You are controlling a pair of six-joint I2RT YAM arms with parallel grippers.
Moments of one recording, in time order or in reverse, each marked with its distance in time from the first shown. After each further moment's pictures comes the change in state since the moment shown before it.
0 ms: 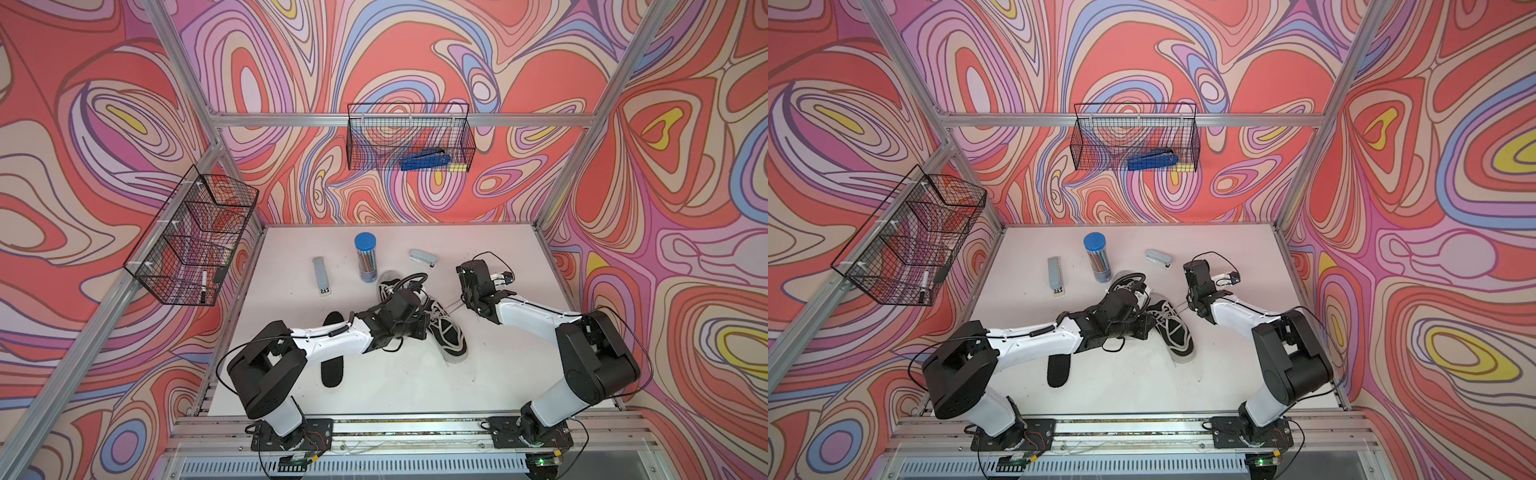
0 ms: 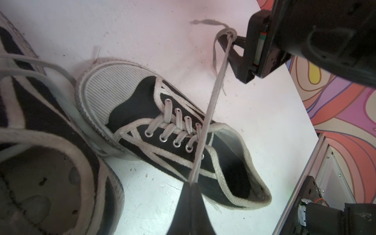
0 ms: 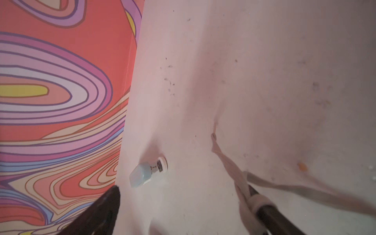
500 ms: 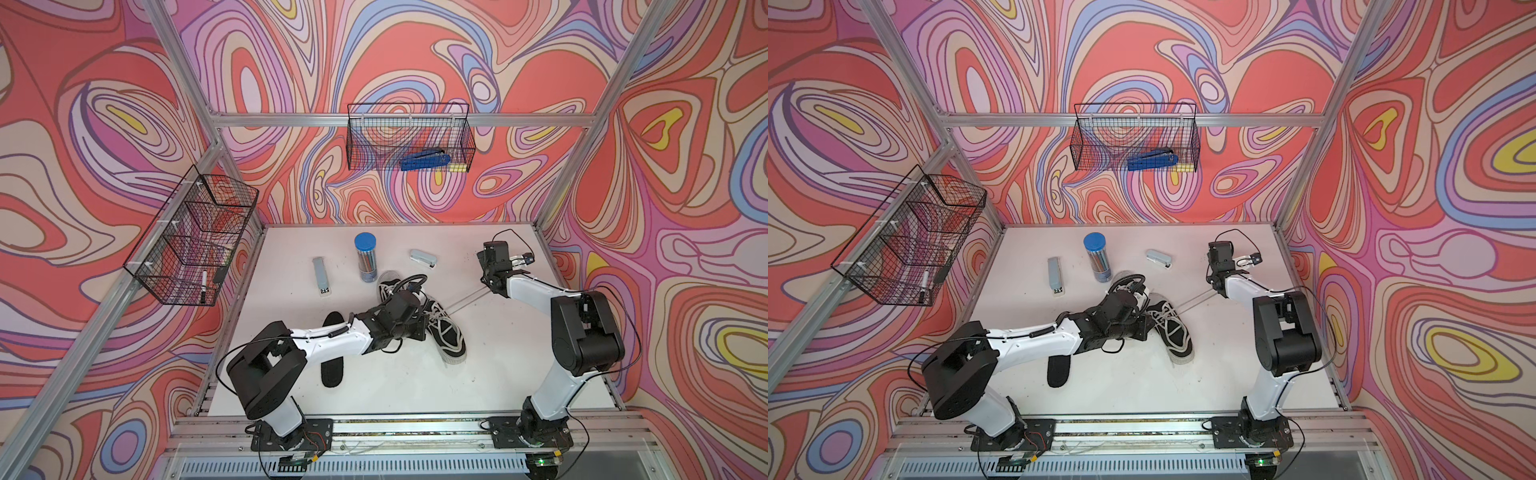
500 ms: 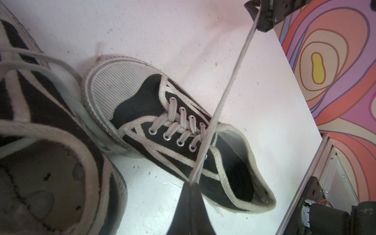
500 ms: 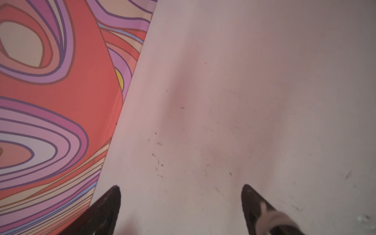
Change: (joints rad) left arm 0.000 -0.001 -0.009 0.000 -0.017 -0.004; right arm -0.236 0.161 0.216 -0.070 -0.006 -0.277
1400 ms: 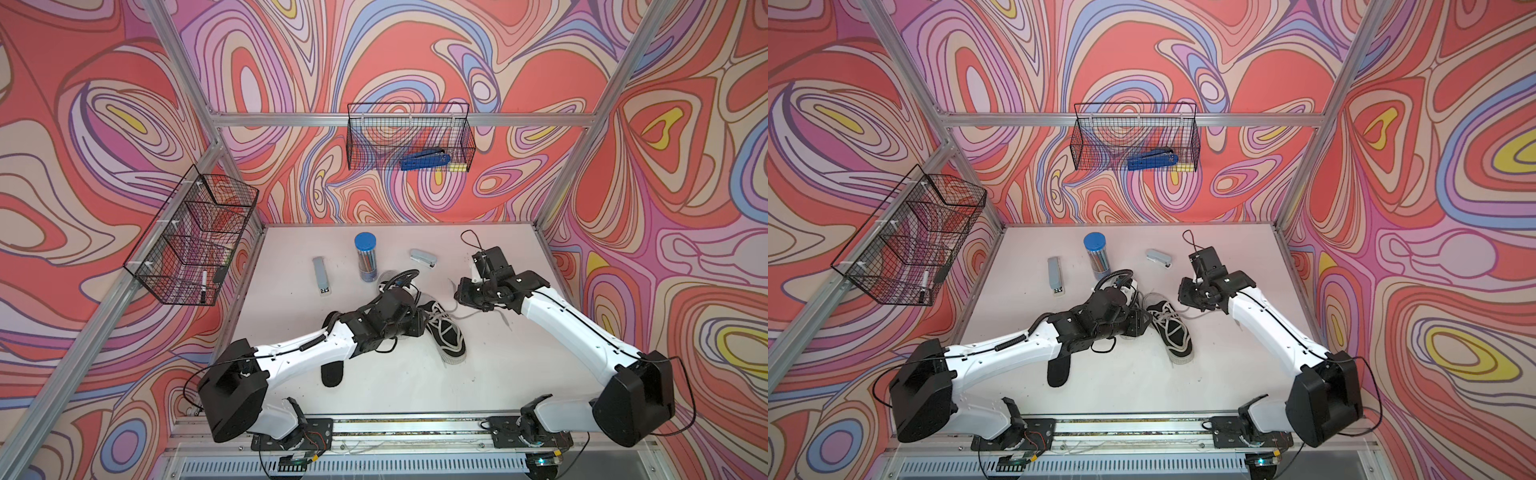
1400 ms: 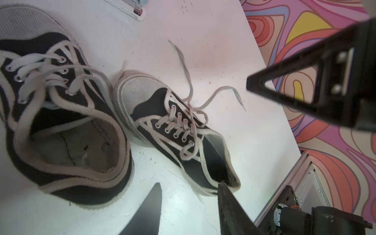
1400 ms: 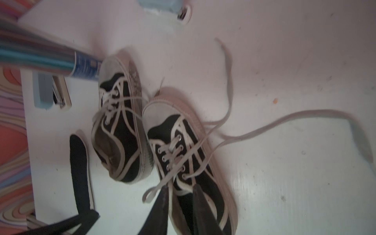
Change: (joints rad) left arm -0.035 -0.202 0.015 -0.186 -0.089 -0.130; right arm 0.343 -0.428 0.021 -0.771 -0.542 -0.632
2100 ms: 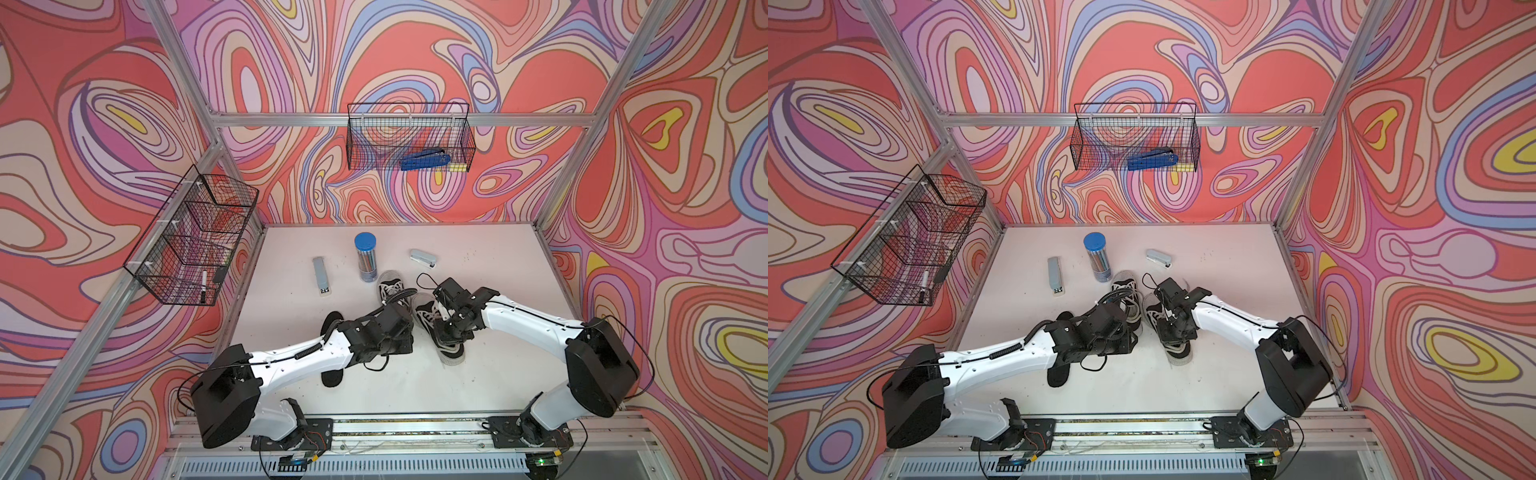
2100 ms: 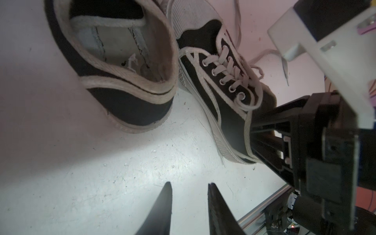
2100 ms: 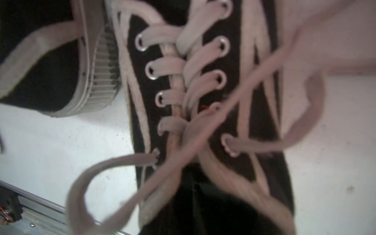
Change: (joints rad) left arm -0.029 -0.037 -0.085 -0.178 -0.022 -0.178; right arm 0.214 0.215 -0.090 -0.001 -0.016 -0.105
